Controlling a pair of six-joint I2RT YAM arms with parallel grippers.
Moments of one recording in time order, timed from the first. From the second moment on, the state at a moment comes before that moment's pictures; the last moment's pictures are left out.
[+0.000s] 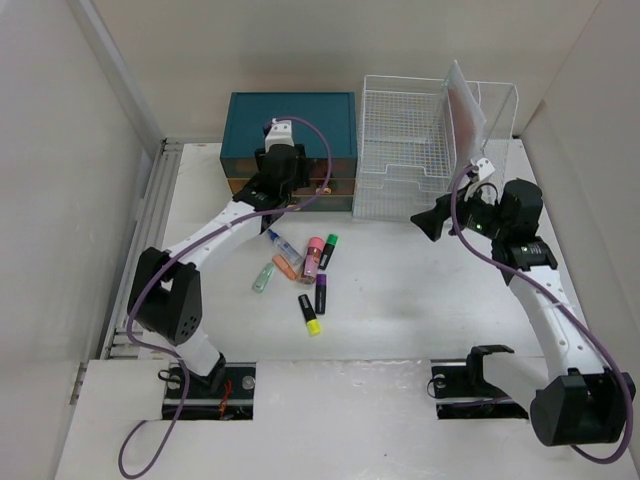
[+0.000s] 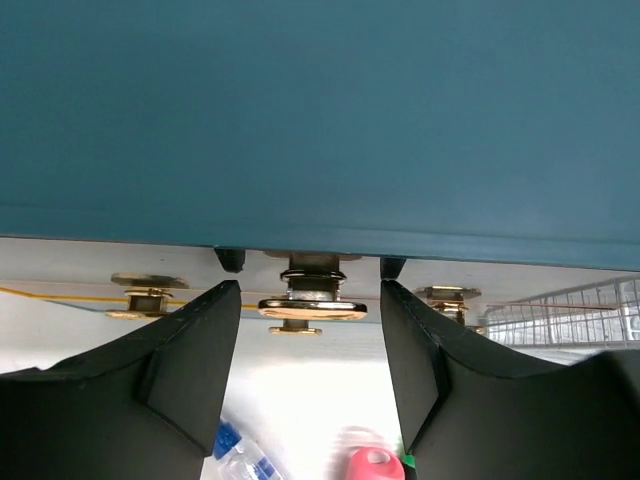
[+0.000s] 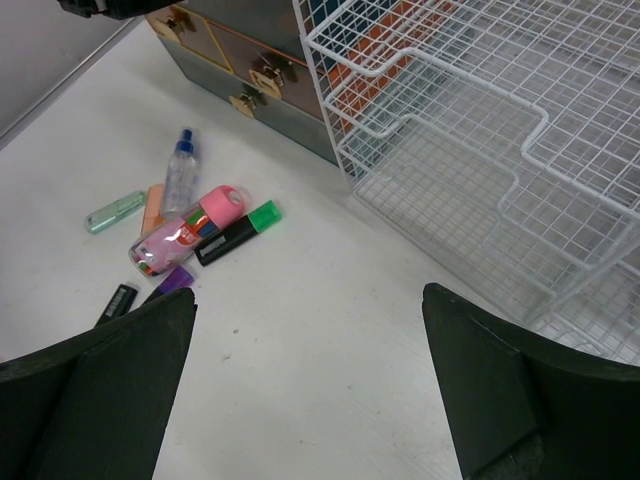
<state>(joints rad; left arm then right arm) -0.51 1.62 1.26 -0.05 -0.44 -0.33 0.03 1.01 0.85 -0.13 -0.71 0.01</state>
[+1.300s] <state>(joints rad) -0.60 1.35 0.99 -0.12 -0.44 -0.41 0.02 0.97 0.85 -0.12 -0.73 0.03</state>
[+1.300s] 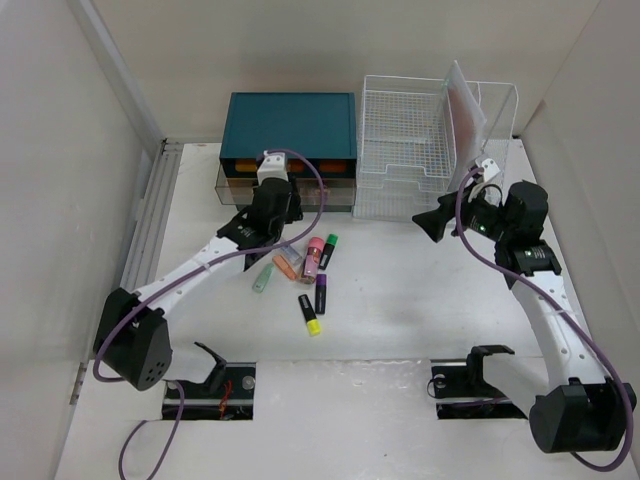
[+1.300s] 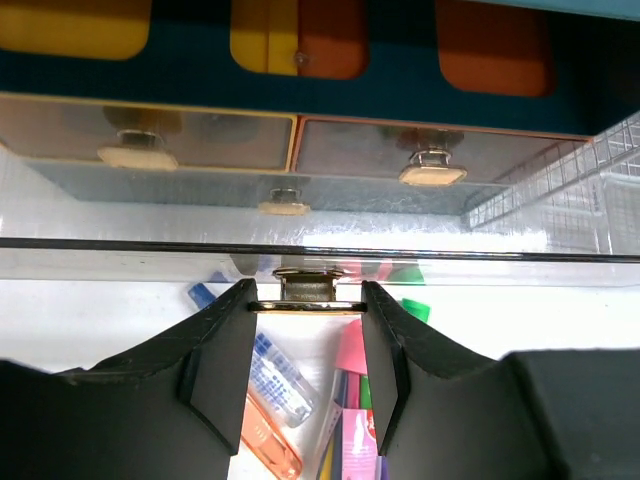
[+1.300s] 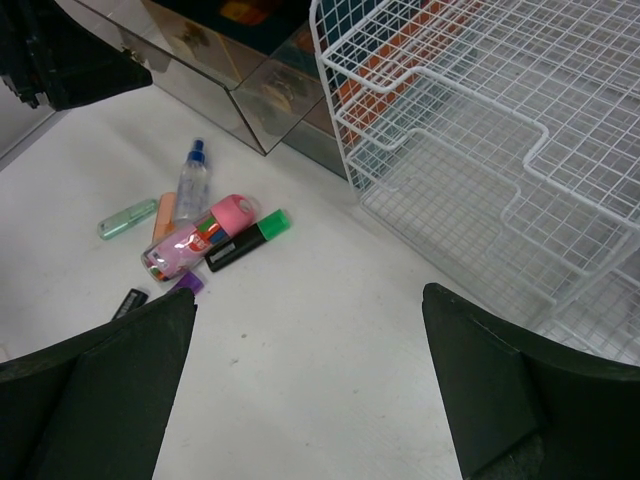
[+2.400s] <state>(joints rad) -0.71 0.35 0.67 -0.14 -0.43 -0.26 0.55 1.14 0.92 -0.48 -0.65 -0.81</state>
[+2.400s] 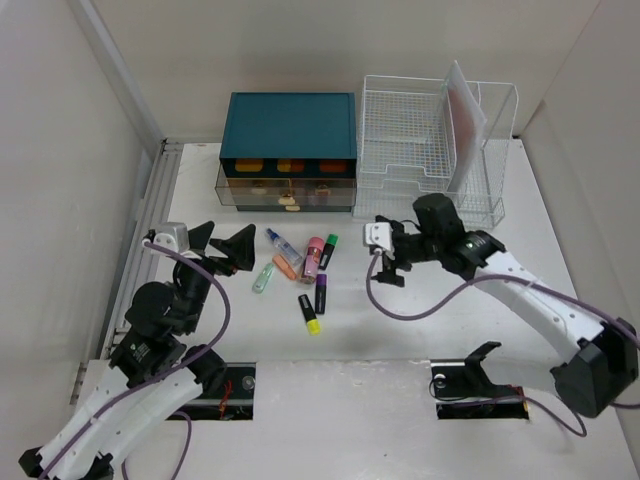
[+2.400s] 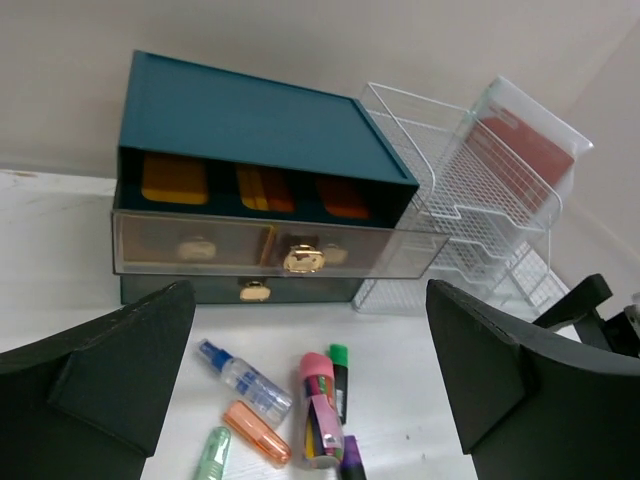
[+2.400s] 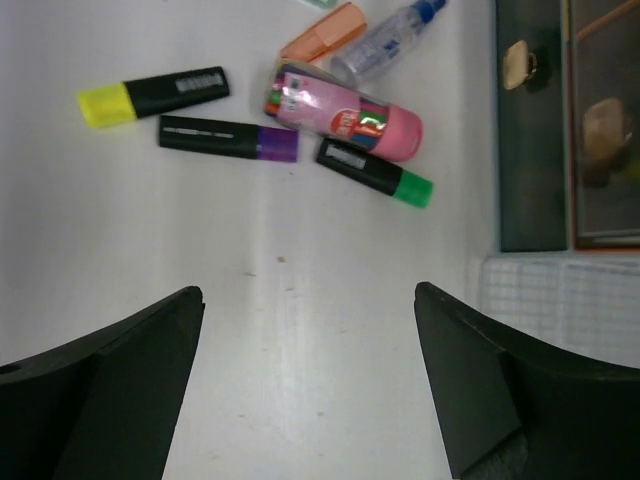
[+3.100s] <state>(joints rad) -0.71 0.32 0.64 -0.13 -0.49 -0.23 0.99 1.68 1.31 -0.58 -0.14 -1.14</state>
